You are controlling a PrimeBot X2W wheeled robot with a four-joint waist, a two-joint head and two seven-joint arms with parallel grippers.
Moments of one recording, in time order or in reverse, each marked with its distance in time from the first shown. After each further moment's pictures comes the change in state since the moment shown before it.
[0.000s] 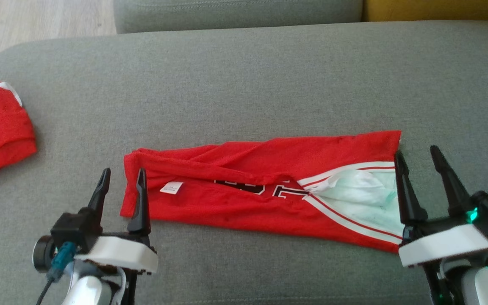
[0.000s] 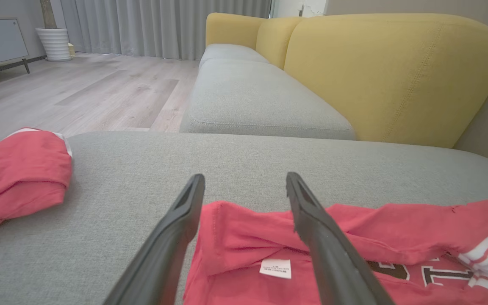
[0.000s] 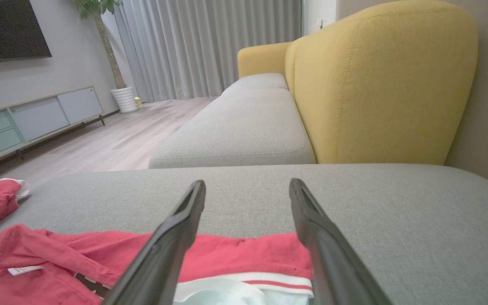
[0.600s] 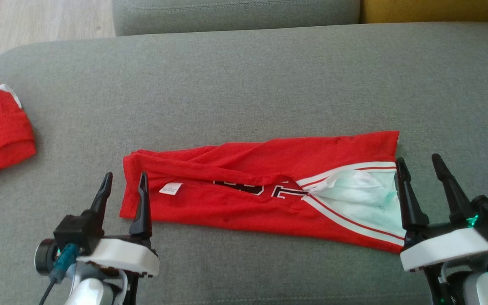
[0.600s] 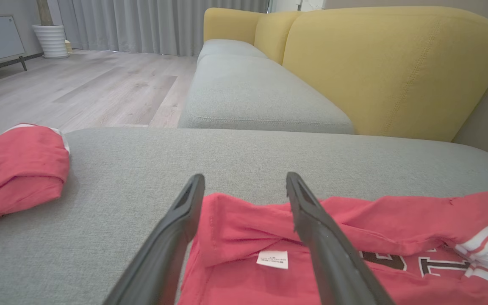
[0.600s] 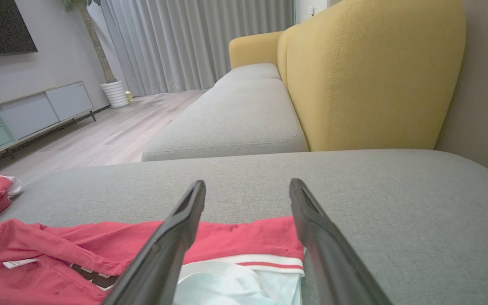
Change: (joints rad) left arm 0.008 0.004 -0.014 0.008 -0.002 0.011 0.002; right arm 0.028 0.016 -0.022 0.000 0.000 0.000 0.023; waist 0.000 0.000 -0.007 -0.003
